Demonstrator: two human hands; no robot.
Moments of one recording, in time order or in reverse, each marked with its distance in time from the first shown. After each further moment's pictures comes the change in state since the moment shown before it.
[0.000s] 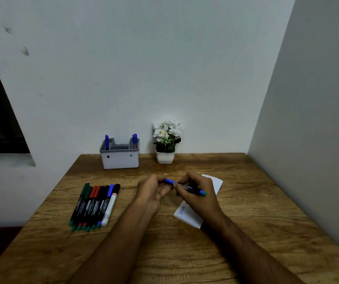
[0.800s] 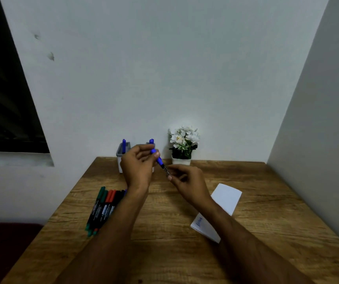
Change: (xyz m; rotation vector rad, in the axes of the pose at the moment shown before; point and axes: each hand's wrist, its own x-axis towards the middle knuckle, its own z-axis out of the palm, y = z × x) left_hand 0.013 0.074 -0.026 0.324 0.147 0.858; right_hand 0.068 -0.002 0.059 -0.230 -0.063 -0.047
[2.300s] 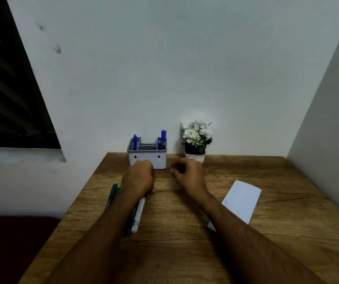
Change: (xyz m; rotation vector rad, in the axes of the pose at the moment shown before) left_hand 0.042 -0.034 -0.043 1.444 -0.523 -0.061; right_hand 0.029 0.000 0.046 -0.151 0.030 0.105
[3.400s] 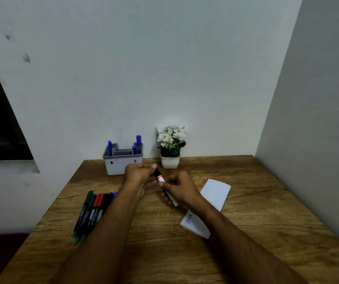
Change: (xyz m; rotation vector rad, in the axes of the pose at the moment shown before) left_hand -0.021 0.077 0.004 -1.429 -0.014 -0.339; right_hand -0.036 0.011 -0.053 0.420 -0.332 0.409
